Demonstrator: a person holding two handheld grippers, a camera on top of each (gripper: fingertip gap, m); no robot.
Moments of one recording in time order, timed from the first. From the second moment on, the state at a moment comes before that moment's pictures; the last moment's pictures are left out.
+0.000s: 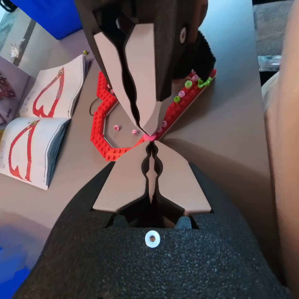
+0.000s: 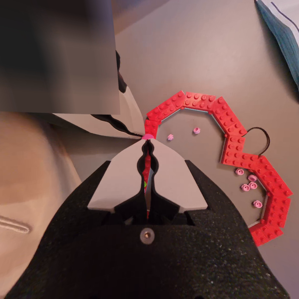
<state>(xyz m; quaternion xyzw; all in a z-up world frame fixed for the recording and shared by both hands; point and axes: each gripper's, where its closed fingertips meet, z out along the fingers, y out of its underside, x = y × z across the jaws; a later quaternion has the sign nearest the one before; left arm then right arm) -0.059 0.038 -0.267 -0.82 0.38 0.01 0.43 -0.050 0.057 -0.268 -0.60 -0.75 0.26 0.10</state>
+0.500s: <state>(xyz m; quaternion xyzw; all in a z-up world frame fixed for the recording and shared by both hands) -0.060 0.047 -0.262 -0.81 0.39 0.04 0.43 -0.047 0.058 -0.269 -0.62 -0.75 0.22 0.08</state>
